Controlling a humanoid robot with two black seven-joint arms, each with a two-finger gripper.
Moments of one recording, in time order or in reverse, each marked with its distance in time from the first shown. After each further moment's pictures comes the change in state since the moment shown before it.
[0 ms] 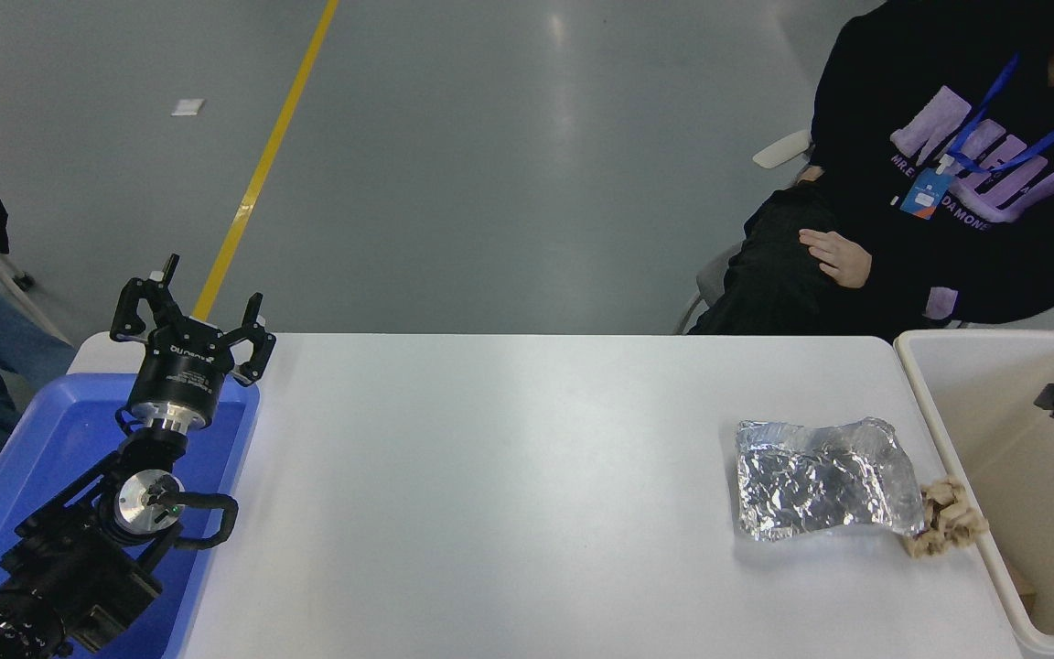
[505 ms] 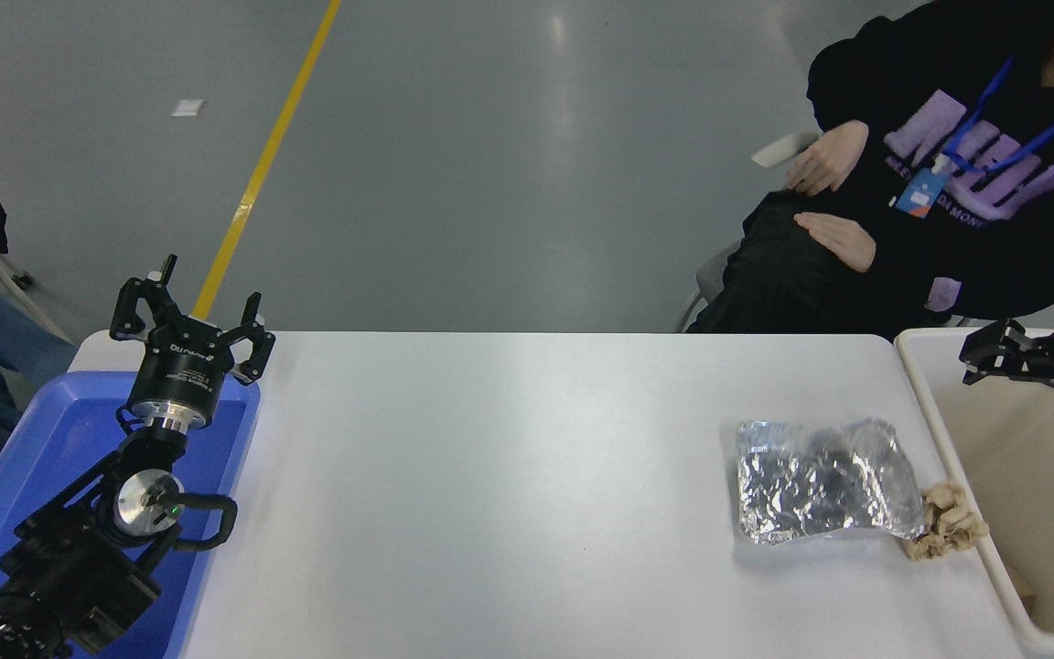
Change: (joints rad) left arm 0.000 0.000 0.001 0.000 0.000 0.000 0.000; right arm 0.588 0.101 -0.157 0.265 -0.012 0.618 0.000
